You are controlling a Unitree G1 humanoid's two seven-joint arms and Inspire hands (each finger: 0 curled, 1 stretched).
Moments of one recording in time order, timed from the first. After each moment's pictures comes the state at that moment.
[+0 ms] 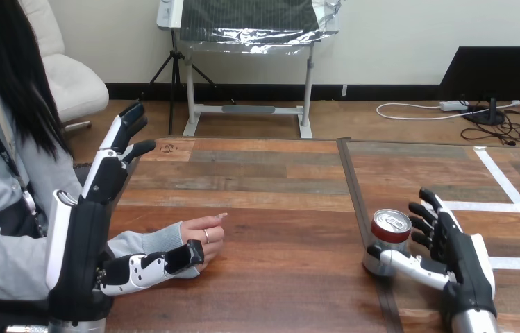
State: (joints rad) left arm -0.03 0.18 0.13 0.60 0.19 -1.32 0.07; right arm -0.30 -0.22 -0.16 1.22 0.04 -0.81 0.04
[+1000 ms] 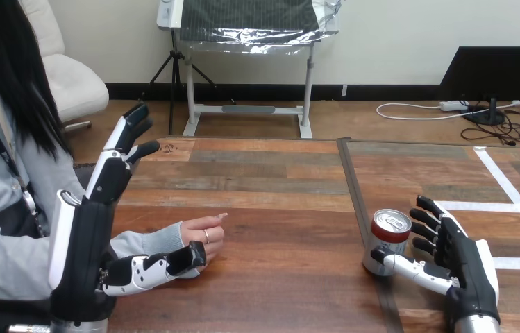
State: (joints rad) left arm -0.03 0.18 0.13 0.60 0.18 -1.32 0.06; right arm -0.28 -0.22 -0.16 1.20 0.03 -0.81 0.01
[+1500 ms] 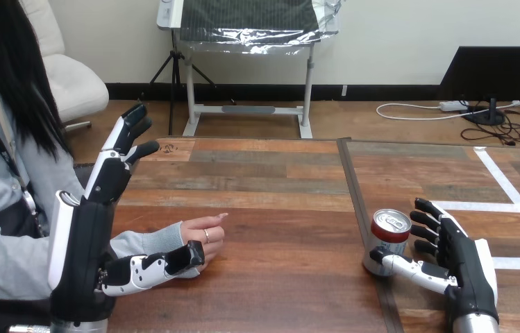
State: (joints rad) left arm -0.03 0.18 0.12 0.61 0.17 -1.32 0.05; right arm -0.28 -0.22 -0.15 1.19 -0.03 -0.79 -0.07
